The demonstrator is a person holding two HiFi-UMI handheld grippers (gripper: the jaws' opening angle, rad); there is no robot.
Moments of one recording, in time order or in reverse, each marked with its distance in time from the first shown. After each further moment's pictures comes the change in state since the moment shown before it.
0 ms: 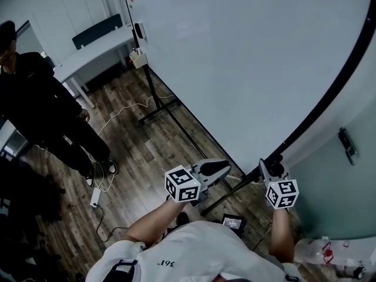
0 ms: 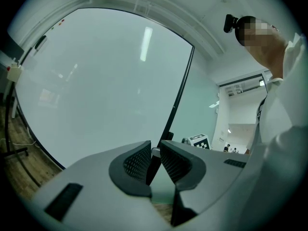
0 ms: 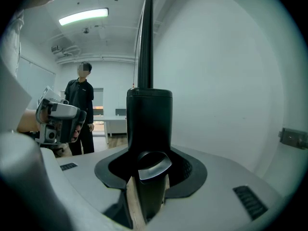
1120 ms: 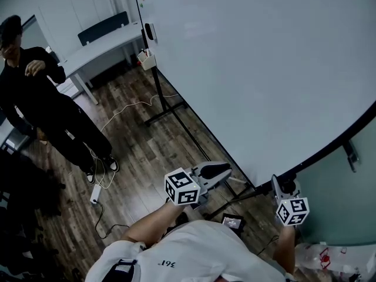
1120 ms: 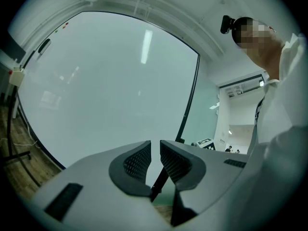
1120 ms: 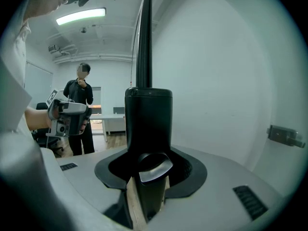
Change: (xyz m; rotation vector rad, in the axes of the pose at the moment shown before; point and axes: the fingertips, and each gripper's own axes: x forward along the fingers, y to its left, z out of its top) left arm -0.002 -0.003 0.004 0.002 -0.024 0.009; right arm -0.056 -0.025 -0.019 0.019 0.028 -0.030
